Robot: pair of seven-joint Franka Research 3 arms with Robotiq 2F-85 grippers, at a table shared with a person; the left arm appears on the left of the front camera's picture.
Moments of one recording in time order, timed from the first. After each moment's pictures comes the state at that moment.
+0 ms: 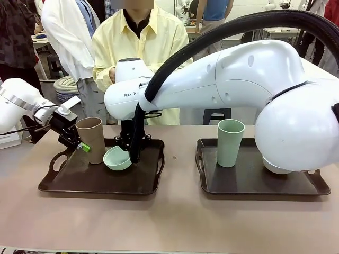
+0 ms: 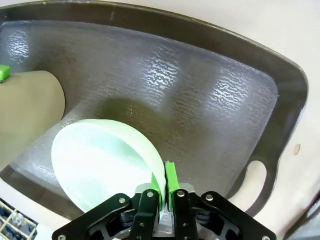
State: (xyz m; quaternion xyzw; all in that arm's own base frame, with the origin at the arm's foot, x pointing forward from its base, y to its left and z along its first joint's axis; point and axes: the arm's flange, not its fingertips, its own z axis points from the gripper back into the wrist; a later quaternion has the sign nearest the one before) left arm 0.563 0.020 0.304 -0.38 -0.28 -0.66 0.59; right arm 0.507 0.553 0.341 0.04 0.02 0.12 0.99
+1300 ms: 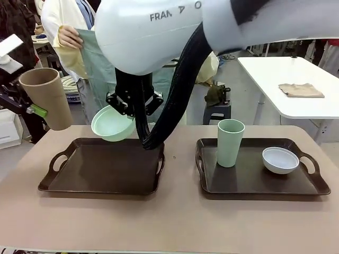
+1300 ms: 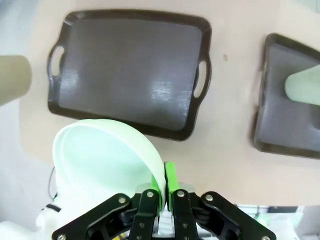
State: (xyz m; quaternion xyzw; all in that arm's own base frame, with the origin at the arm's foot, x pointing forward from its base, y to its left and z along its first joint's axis) left arm 0.424 0.045 0.530 -0.27 -0.34 -0.69 0.57; right arm 0.325 0.480 0.569 0.06 -0.12 0.07 0.99
